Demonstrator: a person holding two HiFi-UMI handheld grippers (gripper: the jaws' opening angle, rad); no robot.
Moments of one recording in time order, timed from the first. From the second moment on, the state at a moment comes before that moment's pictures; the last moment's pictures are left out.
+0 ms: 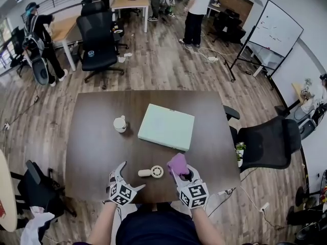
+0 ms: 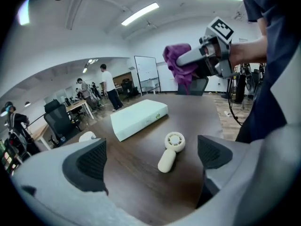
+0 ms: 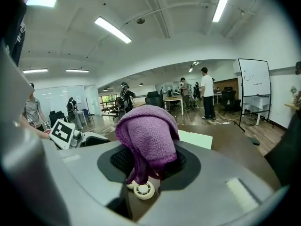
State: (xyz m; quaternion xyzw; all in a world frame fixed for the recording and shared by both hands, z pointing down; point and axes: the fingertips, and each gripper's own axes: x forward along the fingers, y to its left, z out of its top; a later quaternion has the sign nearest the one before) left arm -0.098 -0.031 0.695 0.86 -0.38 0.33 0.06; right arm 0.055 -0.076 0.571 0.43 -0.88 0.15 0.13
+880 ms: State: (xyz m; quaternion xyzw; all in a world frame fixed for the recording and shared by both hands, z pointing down) left arm -0.058 -0.040 0.826 0.86 -0.23 0.43 0.13; right arm 0.051 -0.062 0.624 0.40 -0.88 0.18 0.18
